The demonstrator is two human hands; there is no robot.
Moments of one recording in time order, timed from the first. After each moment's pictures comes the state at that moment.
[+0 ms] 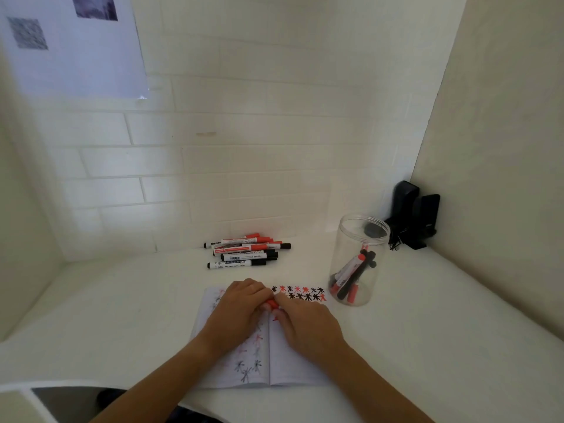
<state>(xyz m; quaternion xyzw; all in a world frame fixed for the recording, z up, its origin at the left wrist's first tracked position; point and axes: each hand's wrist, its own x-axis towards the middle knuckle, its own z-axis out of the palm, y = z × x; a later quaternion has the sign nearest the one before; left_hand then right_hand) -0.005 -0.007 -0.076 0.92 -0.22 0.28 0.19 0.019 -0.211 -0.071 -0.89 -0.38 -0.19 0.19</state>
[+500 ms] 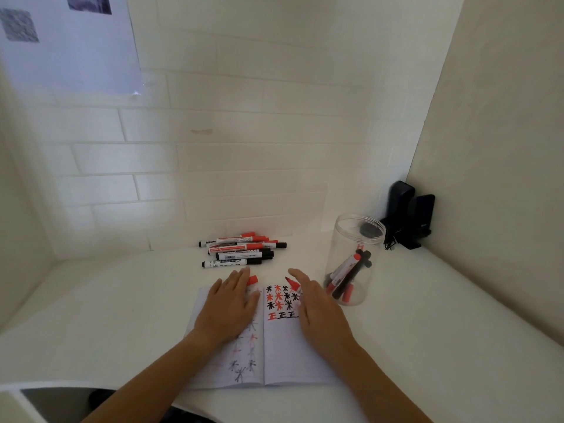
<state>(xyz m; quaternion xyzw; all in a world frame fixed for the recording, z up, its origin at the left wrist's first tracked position) 0.006 -0.006 -0.082 0.98 0.01 0.11 0.18 0.024 -0.233 -0.064 -0.90 -0.29 -0.16 0.30</state>
